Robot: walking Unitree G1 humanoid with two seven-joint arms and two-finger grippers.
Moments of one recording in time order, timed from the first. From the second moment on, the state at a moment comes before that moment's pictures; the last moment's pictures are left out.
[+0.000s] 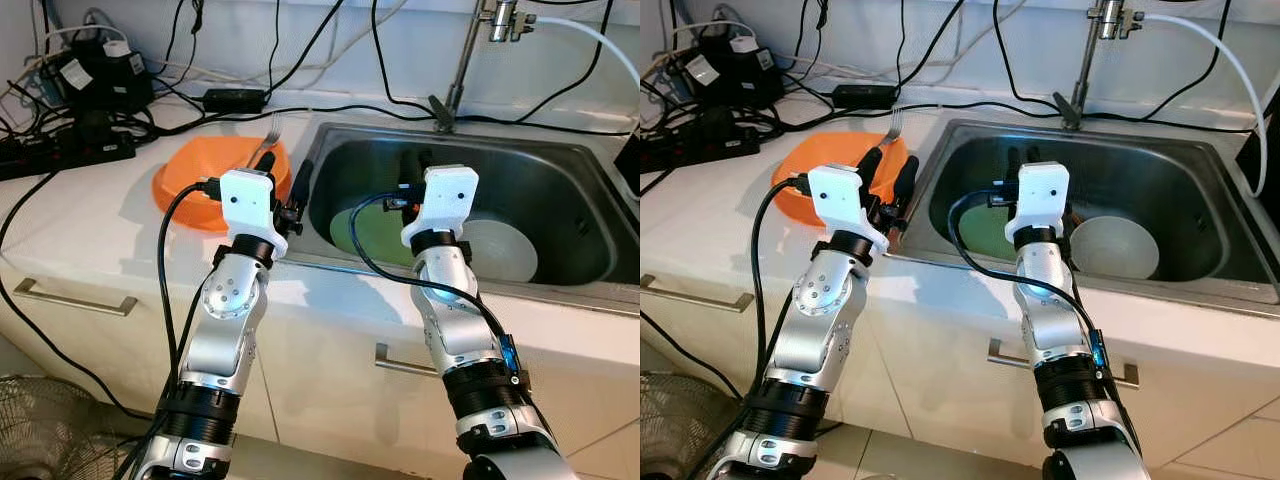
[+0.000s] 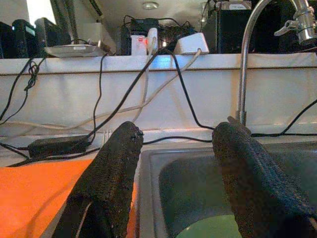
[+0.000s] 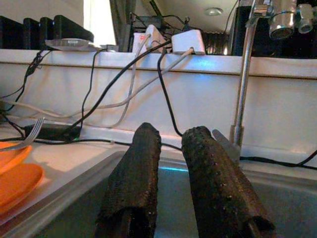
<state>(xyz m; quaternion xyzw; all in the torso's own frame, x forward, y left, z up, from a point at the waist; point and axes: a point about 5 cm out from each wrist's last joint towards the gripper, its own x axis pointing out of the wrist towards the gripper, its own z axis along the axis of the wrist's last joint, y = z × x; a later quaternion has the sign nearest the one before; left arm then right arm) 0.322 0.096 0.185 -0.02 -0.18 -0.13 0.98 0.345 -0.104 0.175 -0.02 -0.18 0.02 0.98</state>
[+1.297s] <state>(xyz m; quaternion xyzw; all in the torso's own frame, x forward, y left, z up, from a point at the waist) 0.320 0.099 0.188 -0.02 -0.19 -0.12 0.97 0.342 -0.109 0.165 -0.02 -0.16 0.02 0.99</state>
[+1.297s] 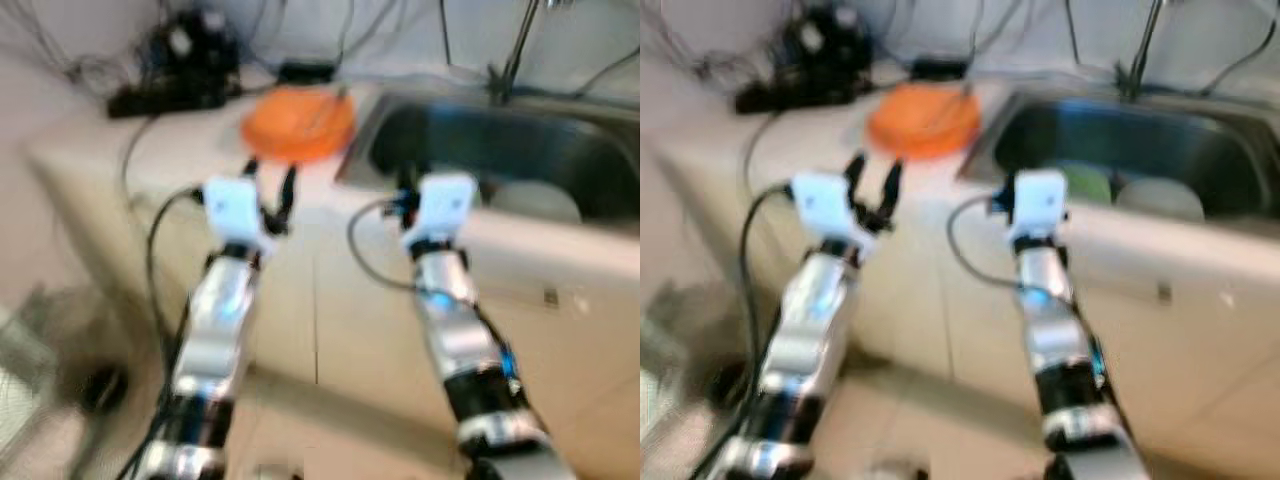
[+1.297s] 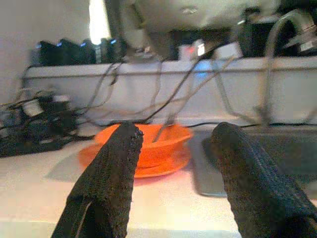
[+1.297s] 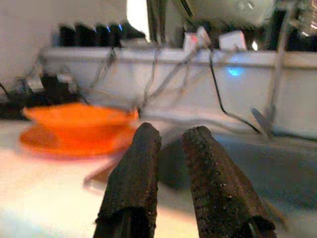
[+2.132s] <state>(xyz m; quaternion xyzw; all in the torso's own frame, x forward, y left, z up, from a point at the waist) 0.265 0.151 -0.011 -0.02 0.21 -0.04 0.98 0.291 -0.155 0.010 -0.09 0.15 0.01 0.98</state>
